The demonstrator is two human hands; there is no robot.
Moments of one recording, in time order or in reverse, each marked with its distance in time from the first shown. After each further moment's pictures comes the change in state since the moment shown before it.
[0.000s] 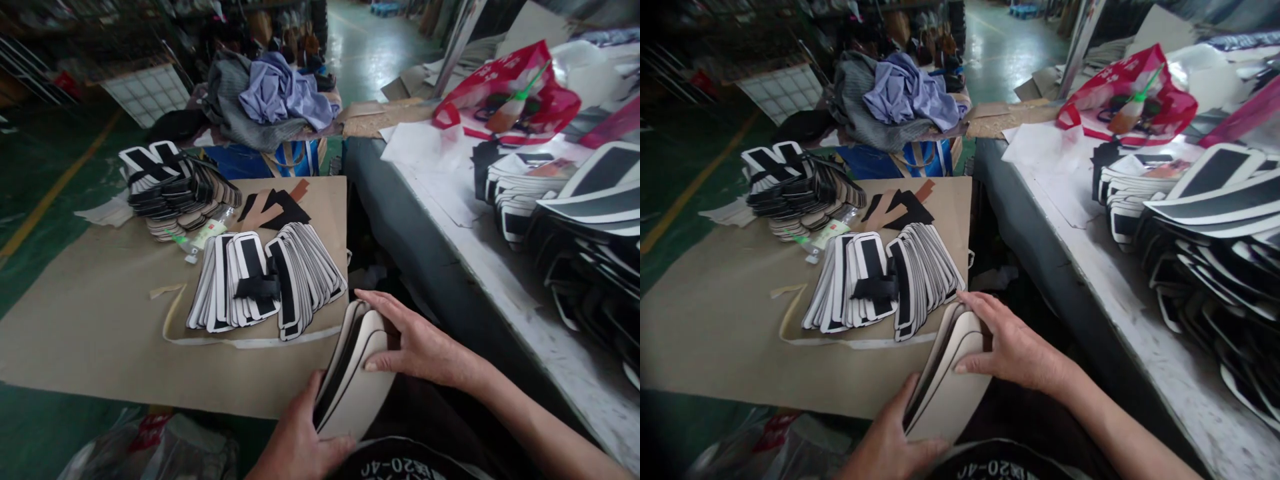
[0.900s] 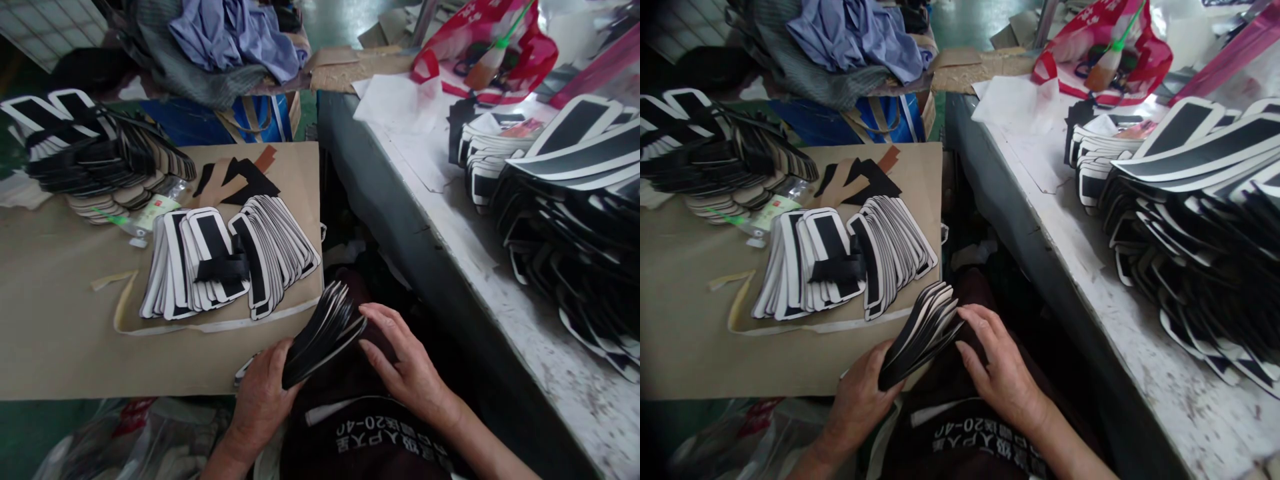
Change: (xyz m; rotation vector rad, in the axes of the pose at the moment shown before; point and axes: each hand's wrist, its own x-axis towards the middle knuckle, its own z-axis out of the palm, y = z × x) left_hand 0.027 -0.054 0.004 0.987 0.484 0.712; right_hand -0.075 0.010 0.055 -0.006 0.387 0.091
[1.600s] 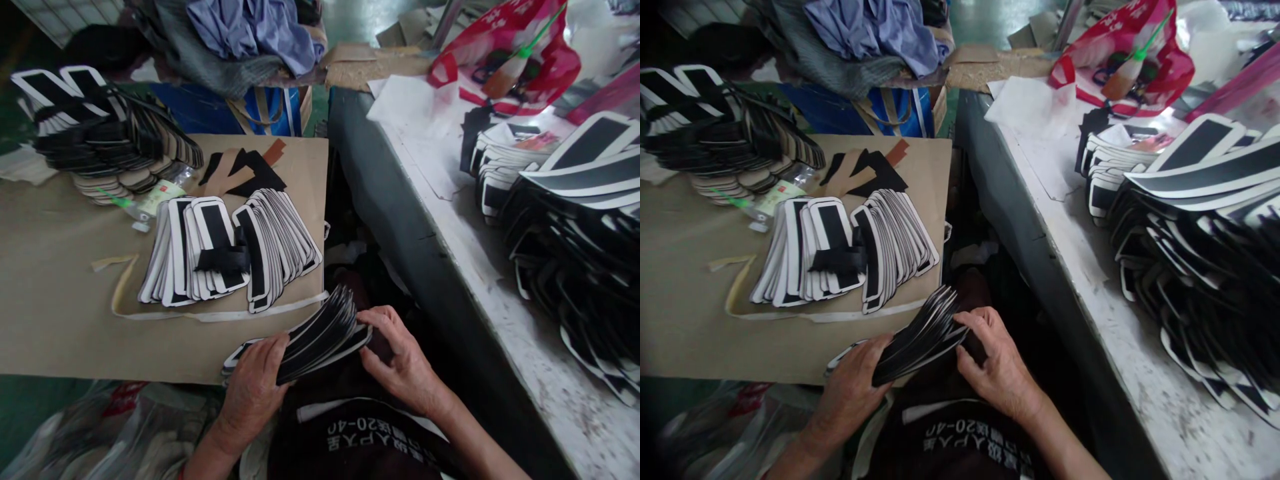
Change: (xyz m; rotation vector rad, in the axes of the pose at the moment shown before) left_hand 0.000 -0.005 -0.006 0.042 -0.041 0.059; right_hand 0.013 0.004 -0.006 0.054 -0.116 0.015
